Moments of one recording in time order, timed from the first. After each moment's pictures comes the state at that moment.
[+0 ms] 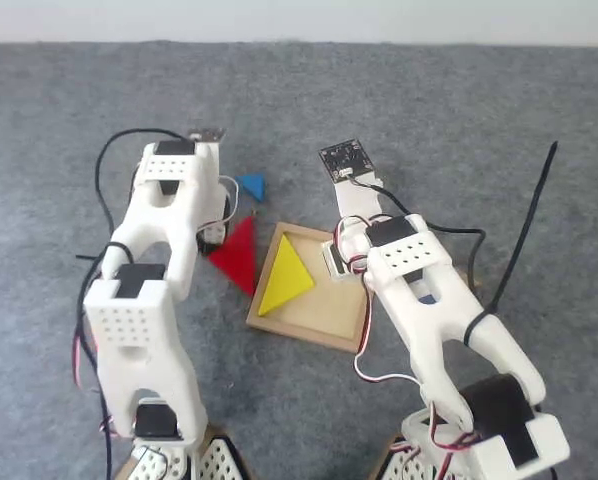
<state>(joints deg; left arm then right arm) -5.3 33.1 -2.8 83.4 4.3 -26.1 -9.6 36.1 51.6 -2.0</state>
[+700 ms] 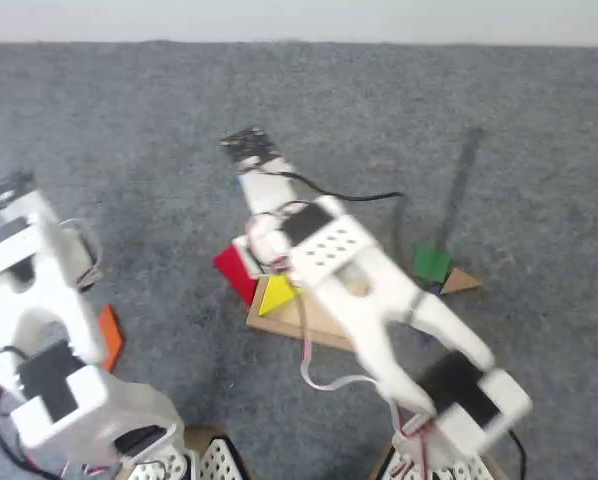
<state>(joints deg) -41.5 3.9 29.1 63.6 2.7 -44.4 4.5 11.3 58.3 -10.2</state>
